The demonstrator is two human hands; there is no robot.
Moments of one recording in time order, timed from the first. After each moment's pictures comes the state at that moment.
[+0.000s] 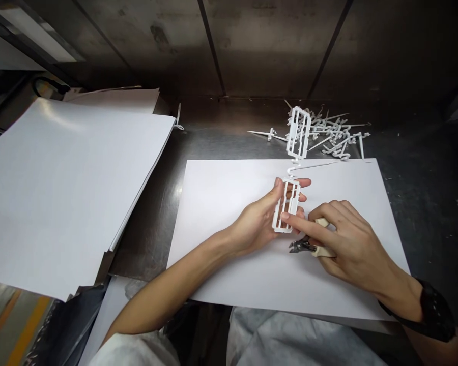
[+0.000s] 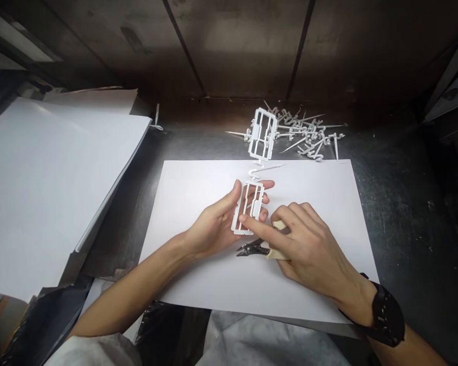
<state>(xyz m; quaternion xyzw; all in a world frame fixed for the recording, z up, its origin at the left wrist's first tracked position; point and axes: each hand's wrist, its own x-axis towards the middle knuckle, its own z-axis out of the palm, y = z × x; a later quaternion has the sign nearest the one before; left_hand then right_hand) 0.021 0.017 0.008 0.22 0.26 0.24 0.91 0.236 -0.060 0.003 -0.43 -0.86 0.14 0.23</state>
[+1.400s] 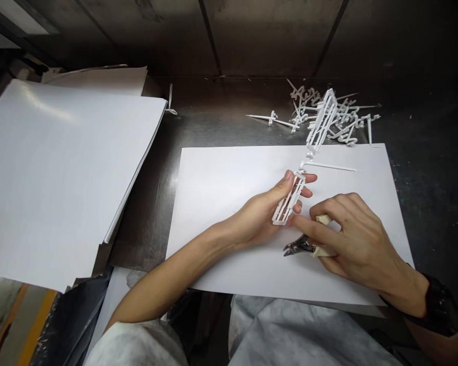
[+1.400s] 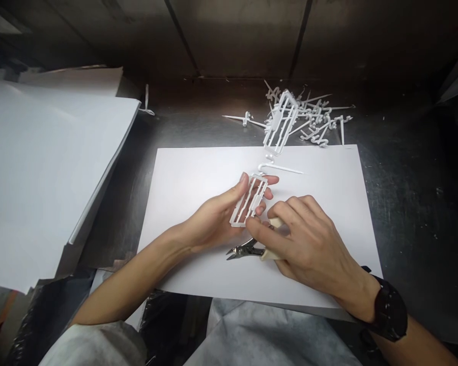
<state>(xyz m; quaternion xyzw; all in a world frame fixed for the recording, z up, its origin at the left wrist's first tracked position) 0.025 0.012 0.015 0.21 0.31 0.21 0.90 0.228 -0.066 0.010 -0.42 -0.88 0.08 0.22</state>
